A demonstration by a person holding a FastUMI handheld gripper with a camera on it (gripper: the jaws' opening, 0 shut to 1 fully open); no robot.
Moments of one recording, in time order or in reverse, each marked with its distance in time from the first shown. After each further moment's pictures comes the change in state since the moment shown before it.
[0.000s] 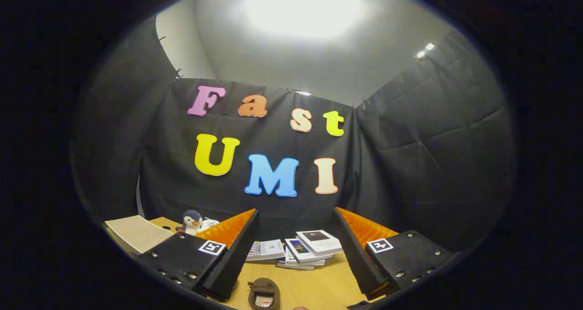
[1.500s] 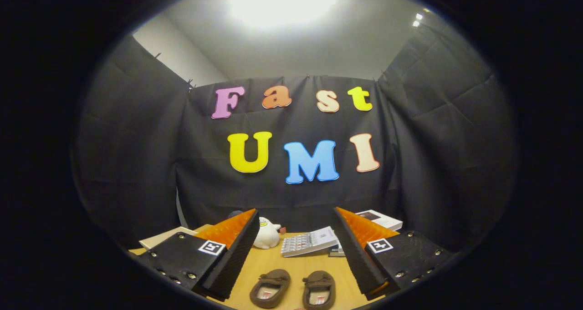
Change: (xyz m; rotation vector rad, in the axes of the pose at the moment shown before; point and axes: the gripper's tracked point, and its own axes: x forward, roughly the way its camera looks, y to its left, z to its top) arm 0.008 0.091 -0.045 0.243 0.112 0.232
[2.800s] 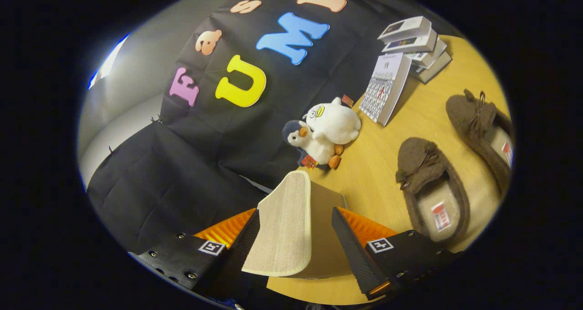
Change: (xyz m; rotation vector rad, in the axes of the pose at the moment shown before) arm 0.063 0.186 -0.219 0.929 0.598 0.265
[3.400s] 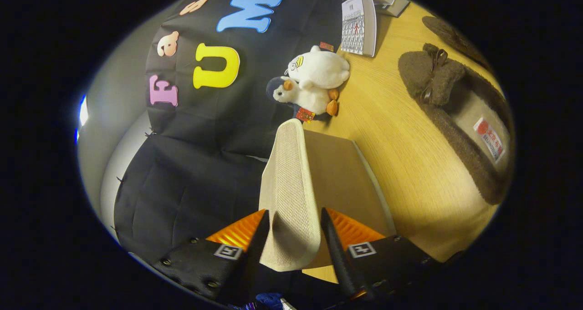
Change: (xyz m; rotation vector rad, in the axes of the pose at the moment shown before) arm 0.030 0.004 -0.061 0.231 0.186 0.052
